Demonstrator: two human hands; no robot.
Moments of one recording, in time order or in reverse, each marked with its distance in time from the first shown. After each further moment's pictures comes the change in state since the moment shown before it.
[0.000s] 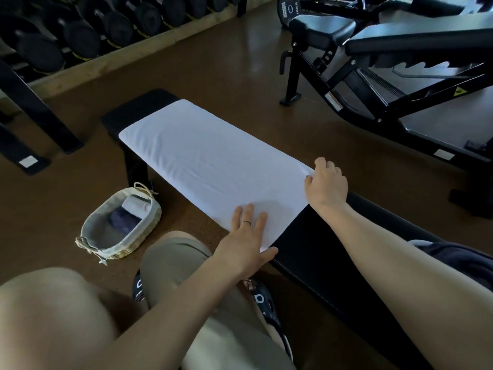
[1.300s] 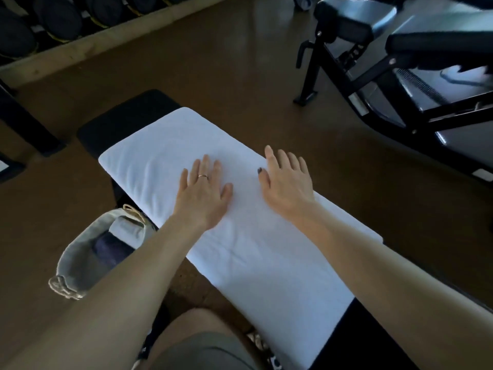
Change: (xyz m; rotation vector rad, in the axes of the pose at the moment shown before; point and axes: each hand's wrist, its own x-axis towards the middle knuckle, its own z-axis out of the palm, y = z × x) left_hand 0.186 -0.153 -0.117 0.140 0.250 -0.248; right_hand 0.123 -0.146 0.074 -0.075 -0.151 -0.341
